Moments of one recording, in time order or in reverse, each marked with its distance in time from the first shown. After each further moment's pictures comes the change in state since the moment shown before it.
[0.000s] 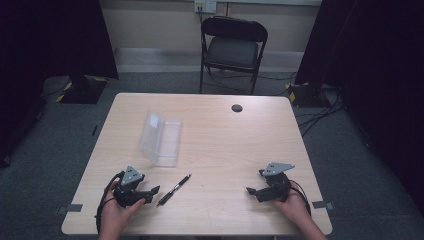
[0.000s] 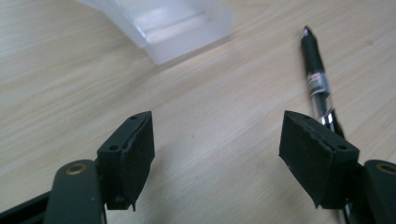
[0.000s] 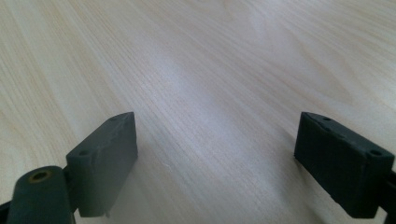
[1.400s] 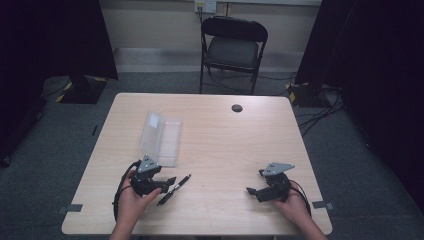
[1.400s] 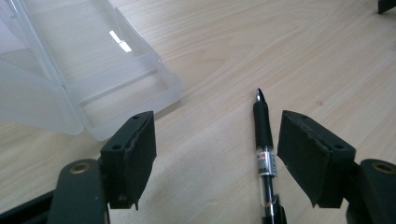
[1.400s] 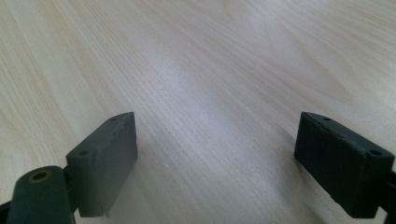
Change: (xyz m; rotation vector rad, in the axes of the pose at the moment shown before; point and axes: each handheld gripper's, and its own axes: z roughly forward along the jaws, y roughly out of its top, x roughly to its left) left arm -0.020 0.045 0.023 -0.021 -0.070 0.003; right arm 0.000 0.000 0.000 0.000 0.000 0.000
